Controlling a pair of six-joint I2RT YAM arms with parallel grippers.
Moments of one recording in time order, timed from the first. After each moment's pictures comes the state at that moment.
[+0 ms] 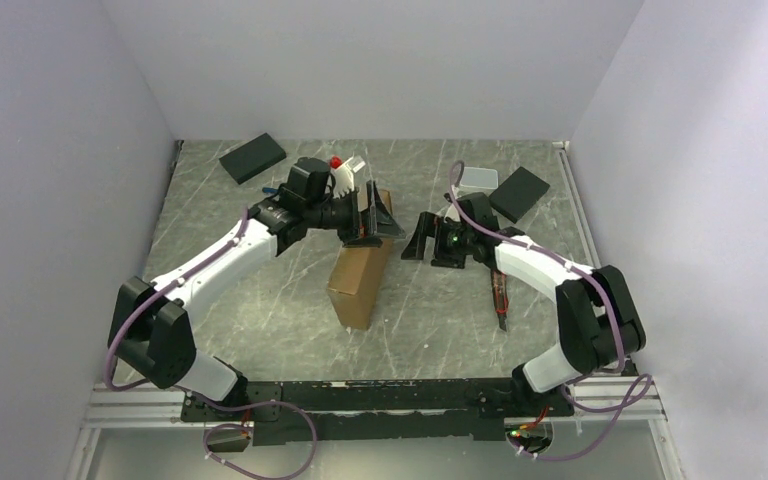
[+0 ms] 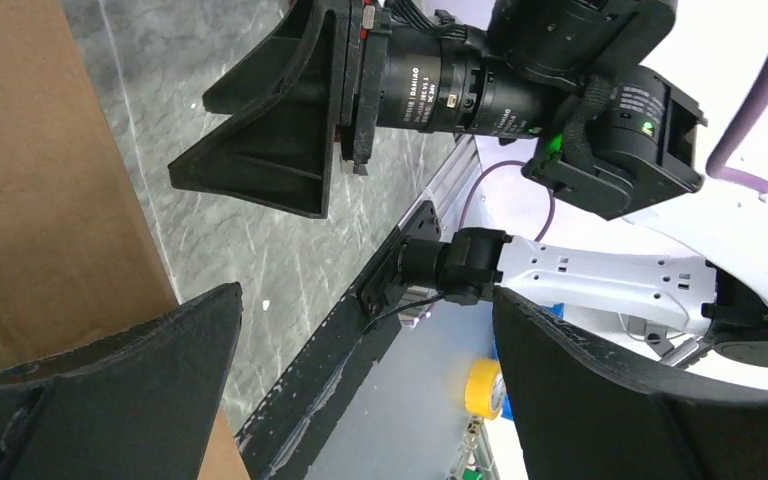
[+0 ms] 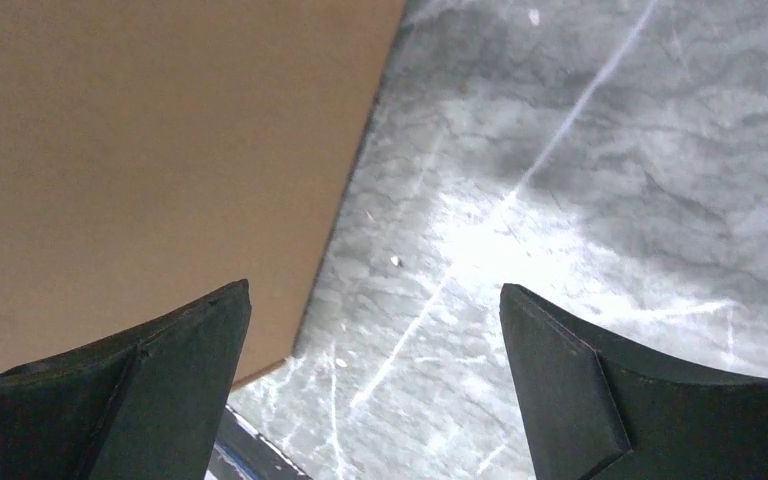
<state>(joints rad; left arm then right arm) -0.57 1.47 1.19 -0.24 0.67 -0.79 0.37 1.51 0.85 -0.14 -0.42 0.57</state>
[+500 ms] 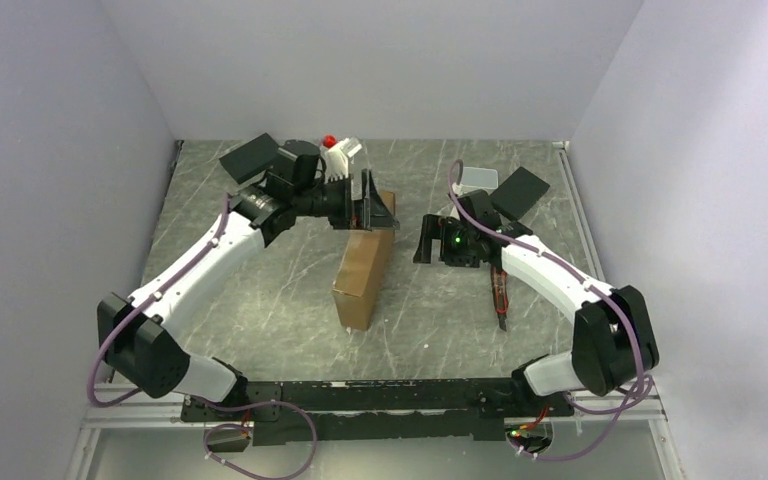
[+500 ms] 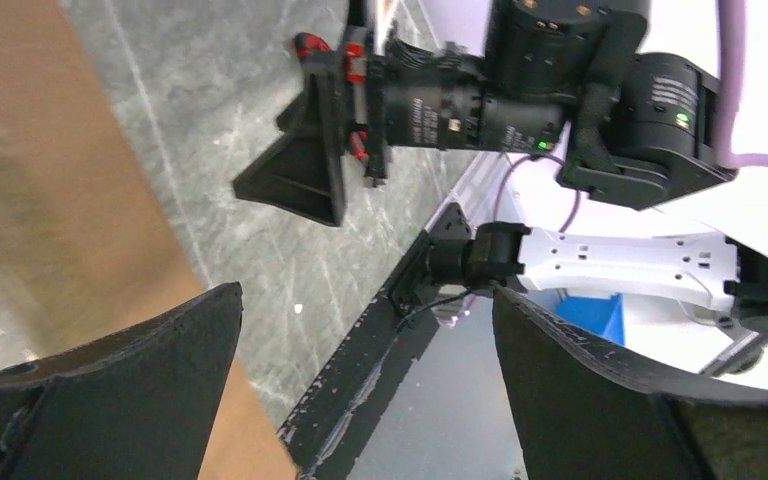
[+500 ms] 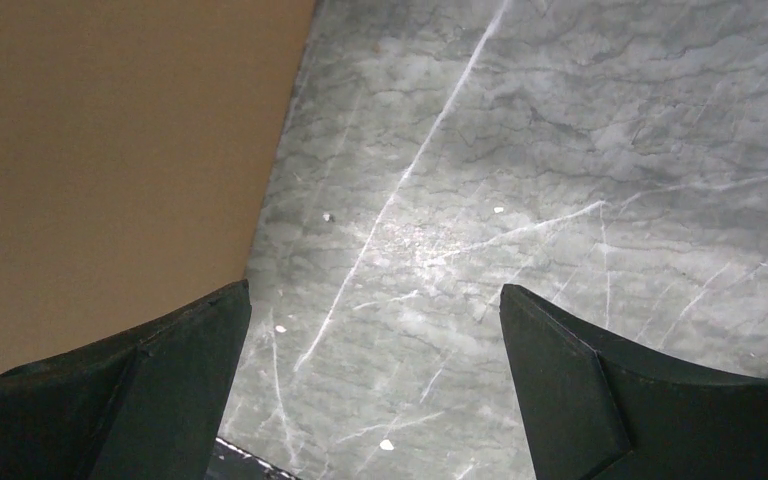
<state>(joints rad) -0.56 1.43 1.33 -0.40 0.65 -0.62 0.42 1.41 0.92 -0.43 -0.18 0.47</state>
